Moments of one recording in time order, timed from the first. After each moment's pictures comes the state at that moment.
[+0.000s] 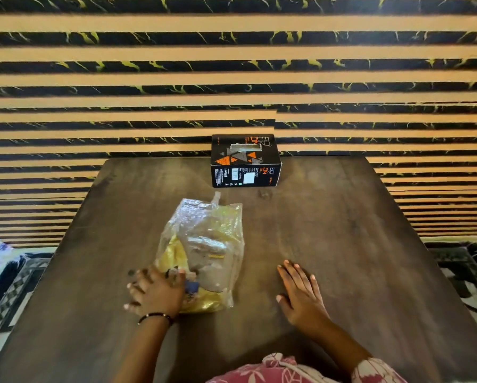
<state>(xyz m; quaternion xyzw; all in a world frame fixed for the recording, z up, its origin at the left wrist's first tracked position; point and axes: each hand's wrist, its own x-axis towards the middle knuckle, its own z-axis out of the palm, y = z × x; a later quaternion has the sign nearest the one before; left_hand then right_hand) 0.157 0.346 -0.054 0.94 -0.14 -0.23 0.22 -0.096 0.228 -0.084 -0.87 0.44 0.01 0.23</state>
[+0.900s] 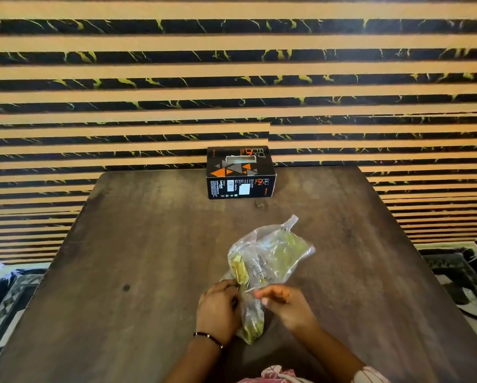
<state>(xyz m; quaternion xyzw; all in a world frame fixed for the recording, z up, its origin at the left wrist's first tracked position) 0.085 0.312 -0.075 0.78 -0.55 -0.17 0.23 -0.065 0.236 -0.054 -0.65 0.44 -0.18 0.59</state>
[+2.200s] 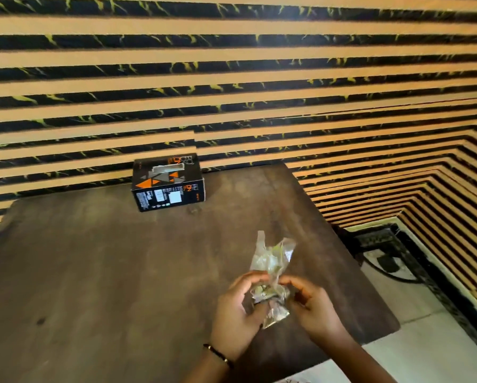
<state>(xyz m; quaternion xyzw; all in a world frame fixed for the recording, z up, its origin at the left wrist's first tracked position) -0.072 0.279 -0.001 0.56 -0.57 -0.31 0.52 -0.229 0.232 0.008 -0.71 0.46 -0.31 0.43</state>
